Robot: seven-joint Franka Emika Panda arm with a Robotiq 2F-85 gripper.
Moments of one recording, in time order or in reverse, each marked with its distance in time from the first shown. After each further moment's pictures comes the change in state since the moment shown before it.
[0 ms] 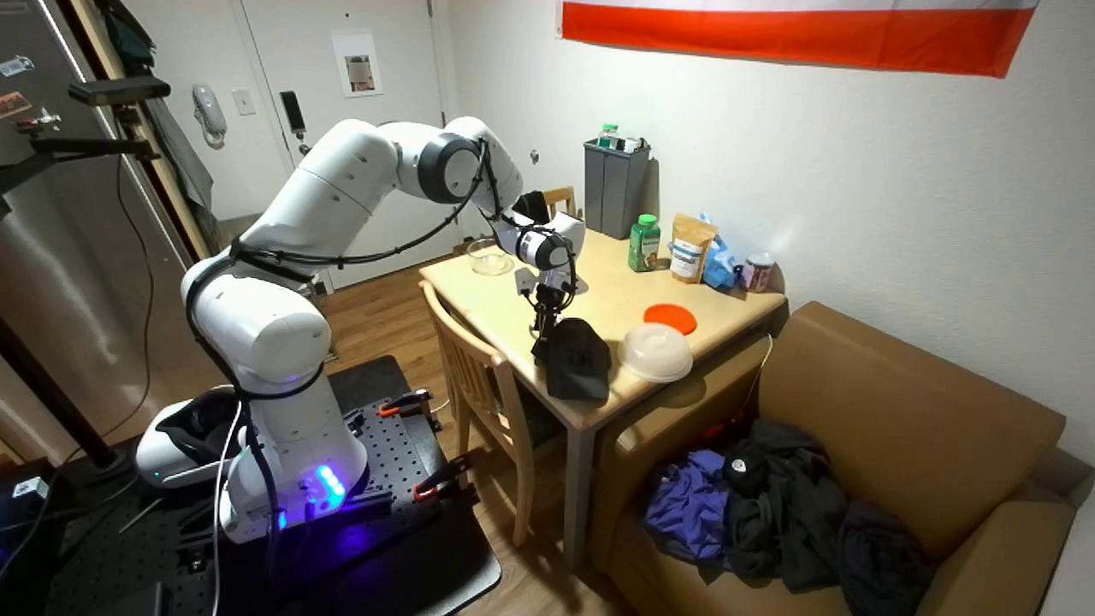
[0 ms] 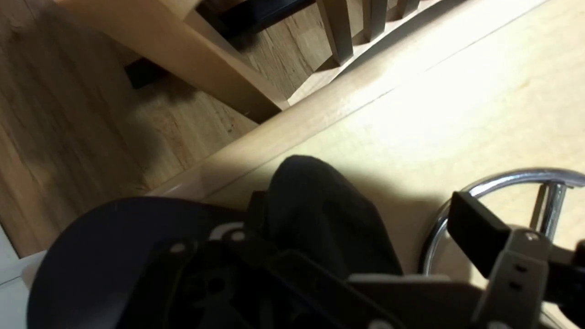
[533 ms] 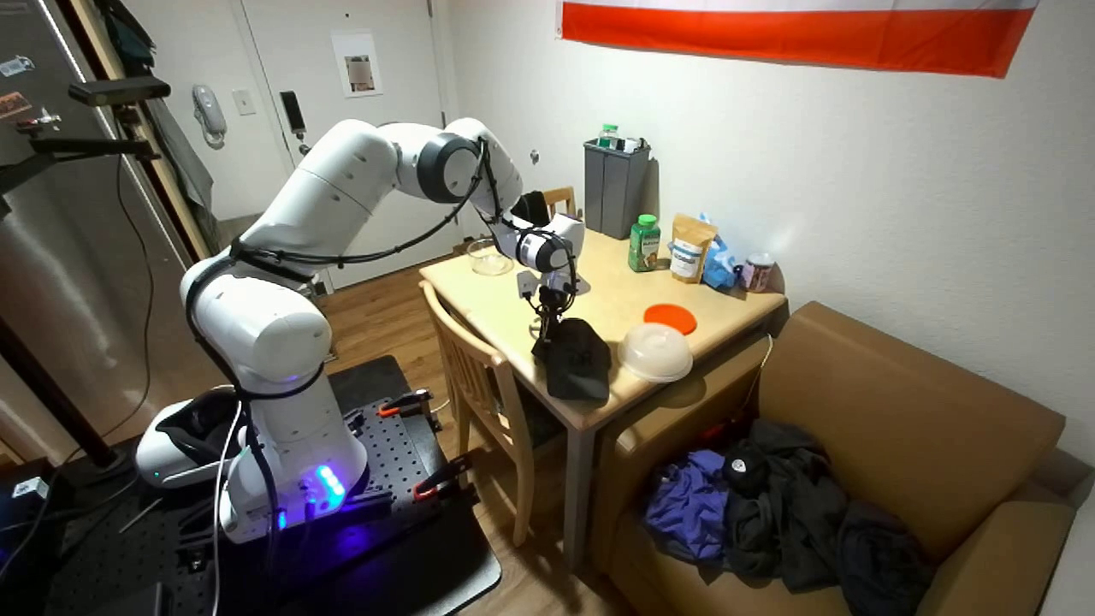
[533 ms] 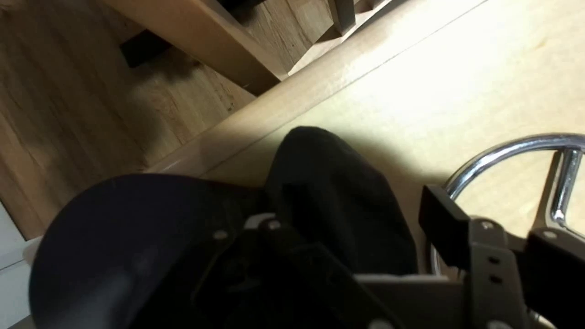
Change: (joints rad) arm 0.010 0.003 -0.017 -0.011 -0.028 0.058 0.029
